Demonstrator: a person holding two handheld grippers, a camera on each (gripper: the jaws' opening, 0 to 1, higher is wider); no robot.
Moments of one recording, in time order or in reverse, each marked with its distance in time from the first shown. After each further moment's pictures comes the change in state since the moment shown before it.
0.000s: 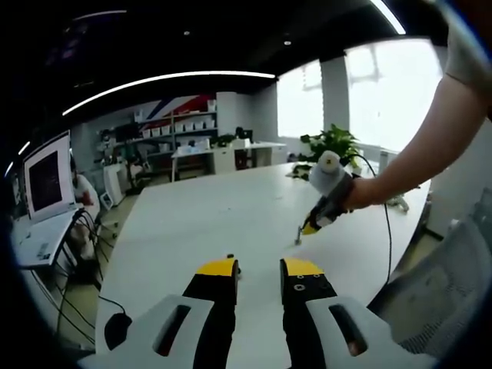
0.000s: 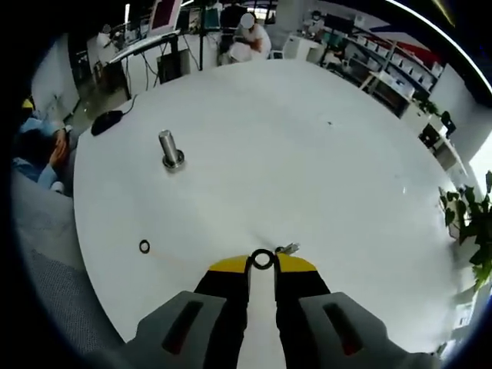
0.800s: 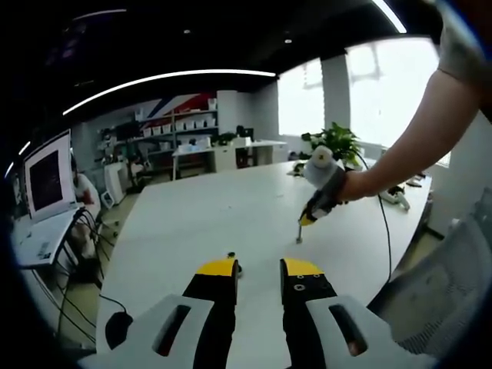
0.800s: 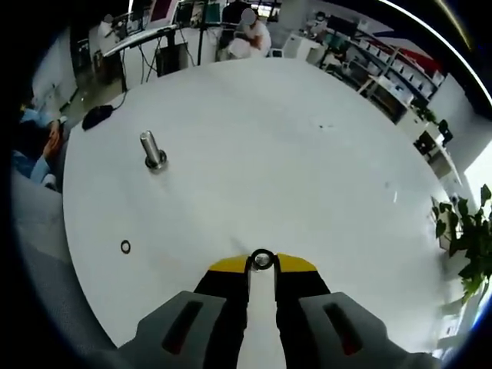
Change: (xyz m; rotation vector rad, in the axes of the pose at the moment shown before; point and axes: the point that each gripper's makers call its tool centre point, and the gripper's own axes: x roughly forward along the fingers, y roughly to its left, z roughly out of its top) left arm 0.000 0.001 -0.002 0.000 0.011 0.007; right arm 0.010 -0.023 0.007 -0.039 0.030 -0.028
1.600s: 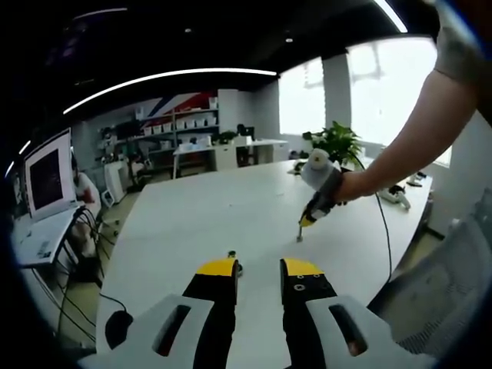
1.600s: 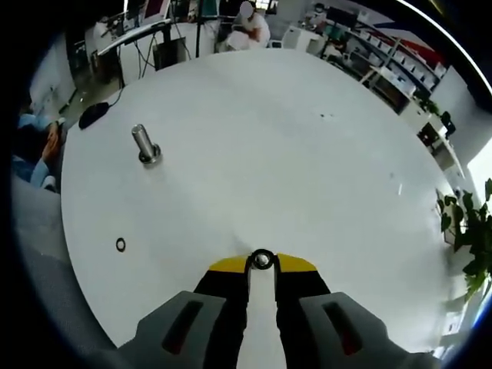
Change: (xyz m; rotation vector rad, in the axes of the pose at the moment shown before) left arm 0.000 0.000 -0.002 -0.001 0.008 0.000; right arm 0.009 -0.002 -0.006 0.019 0.036 0.014
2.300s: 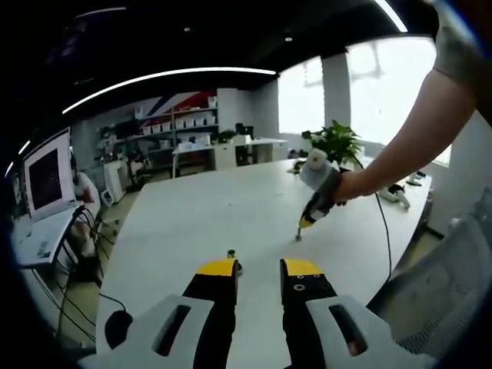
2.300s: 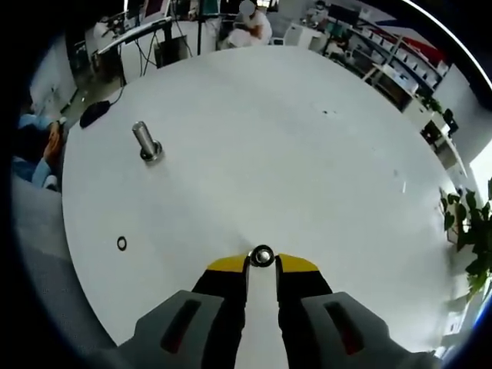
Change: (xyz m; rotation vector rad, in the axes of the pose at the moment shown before) left arm 0.000 -0.001 -0.001 0.001 0.004 -0.001; right arm -0.003 0.006 -0.001 -0.002 0.005 0.010
